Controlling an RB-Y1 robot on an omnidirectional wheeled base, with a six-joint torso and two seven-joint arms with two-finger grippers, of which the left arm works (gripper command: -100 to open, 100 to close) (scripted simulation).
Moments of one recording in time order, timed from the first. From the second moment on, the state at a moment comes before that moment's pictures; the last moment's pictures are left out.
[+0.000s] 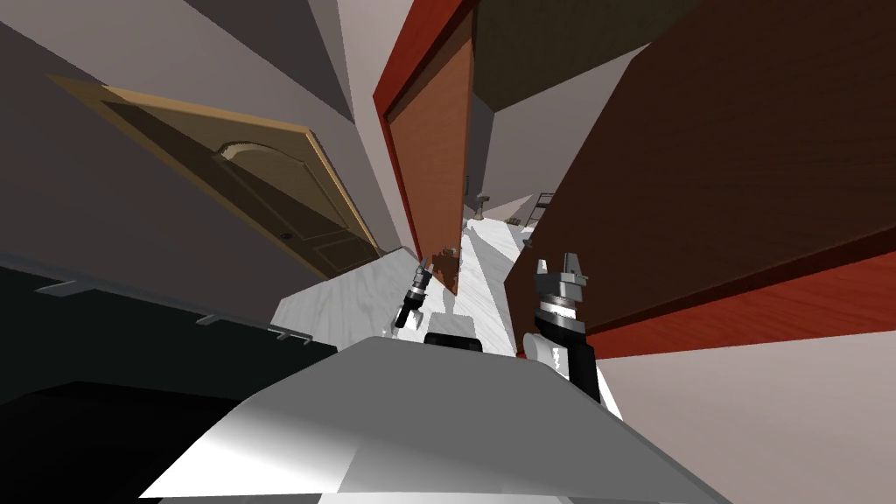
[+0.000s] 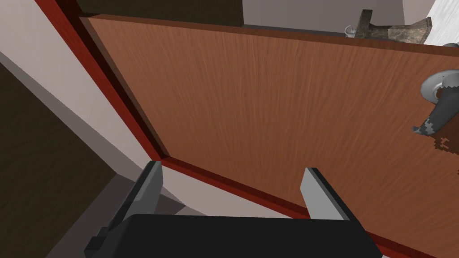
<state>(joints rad) 0.19 0.08 -0.20 -1.60 -0.09 -0.65 0.15</state>
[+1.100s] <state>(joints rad) 0.07 0.07 -0.28 -1.25 -0.14 -0.71 0.17</state>
